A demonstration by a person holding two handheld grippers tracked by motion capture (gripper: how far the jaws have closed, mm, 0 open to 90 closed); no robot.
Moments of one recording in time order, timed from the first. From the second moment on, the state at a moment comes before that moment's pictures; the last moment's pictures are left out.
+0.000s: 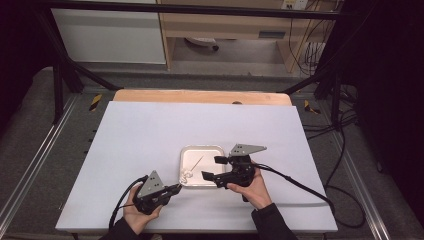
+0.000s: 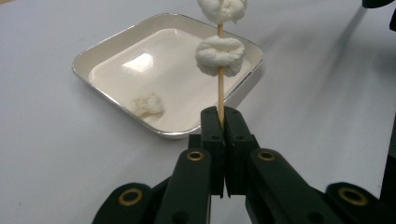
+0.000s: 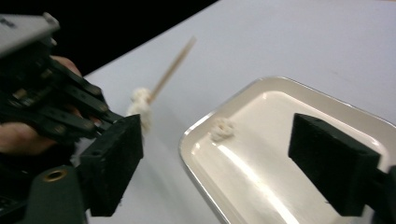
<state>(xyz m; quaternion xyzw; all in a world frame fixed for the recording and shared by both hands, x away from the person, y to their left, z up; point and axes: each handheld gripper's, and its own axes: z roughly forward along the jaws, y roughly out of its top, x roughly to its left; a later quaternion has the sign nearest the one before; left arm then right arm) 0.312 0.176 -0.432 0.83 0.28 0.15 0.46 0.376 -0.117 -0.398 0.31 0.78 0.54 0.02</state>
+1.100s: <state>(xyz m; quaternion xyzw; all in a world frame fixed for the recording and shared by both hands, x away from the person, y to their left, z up) 0.323 0.217 -0.427 0.82 0.33 0.16 0.44 0.407 -0.043 -0.420 0.30 0.86 0.40 0.12</state>
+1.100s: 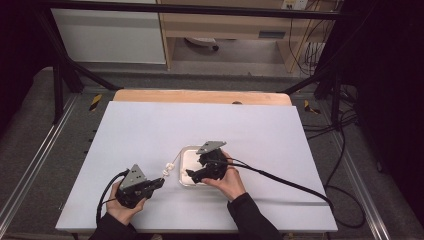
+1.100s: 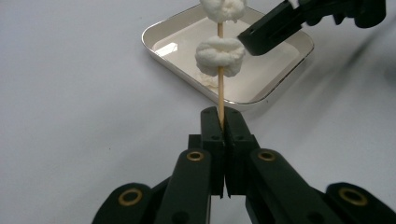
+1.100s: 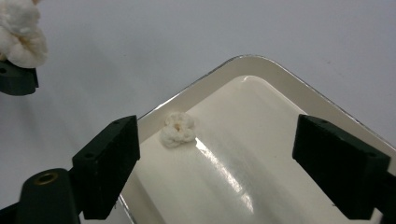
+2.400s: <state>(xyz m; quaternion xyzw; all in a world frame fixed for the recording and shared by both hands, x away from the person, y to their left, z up) 0.324 0.215 -0.428 0.82 0.33 0.15 0.44 0.415 -0.017 -0.448 0.25 0.89 0.38 0.09</state>
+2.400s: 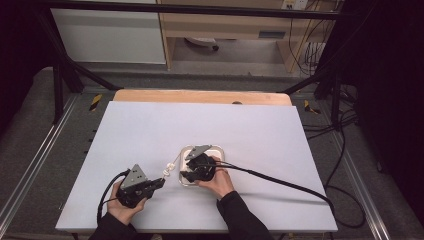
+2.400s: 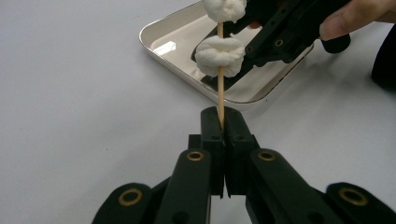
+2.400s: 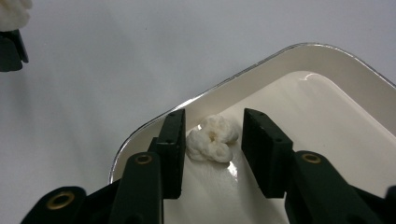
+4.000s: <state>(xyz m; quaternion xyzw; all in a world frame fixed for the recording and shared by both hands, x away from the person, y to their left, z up) 0.311 0.185 -0.430 0.84 0.27 0.14 0.46 0.397 -0.117 -0.366 0.31 0.73 0.61 -0.05</state>
